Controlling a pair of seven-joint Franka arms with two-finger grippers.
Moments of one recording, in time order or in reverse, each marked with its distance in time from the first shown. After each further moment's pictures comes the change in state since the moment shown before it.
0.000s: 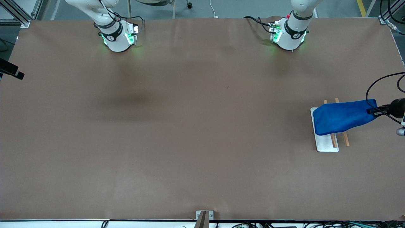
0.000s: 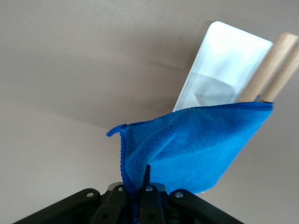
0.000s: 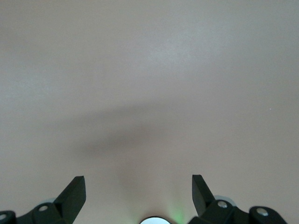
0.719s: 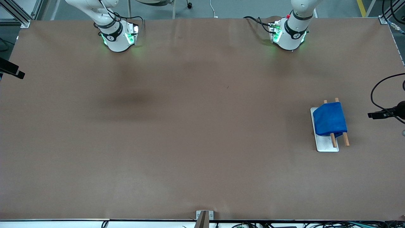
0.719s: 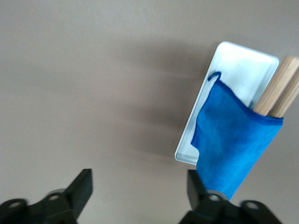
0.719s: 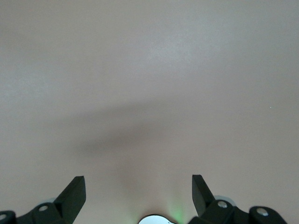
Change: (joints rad) left arm 0.006 0.016 -0.007 0.074 0.031 0.012 0.039; right arm 0.000 0.000 0.000 0.000 0.000 -0.007 -0.002
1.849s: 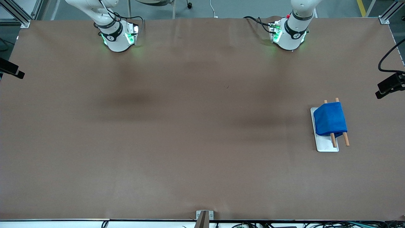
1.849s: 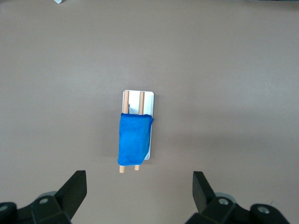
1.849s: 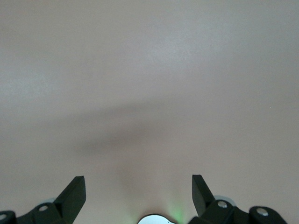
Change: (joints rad) left arm -0.021 -0.281 -0.366 0.230 -0.028 -0.239 -0.092; right arm -0.001 0.001 -0.001 0.001 0.000 -0.003 -0.002
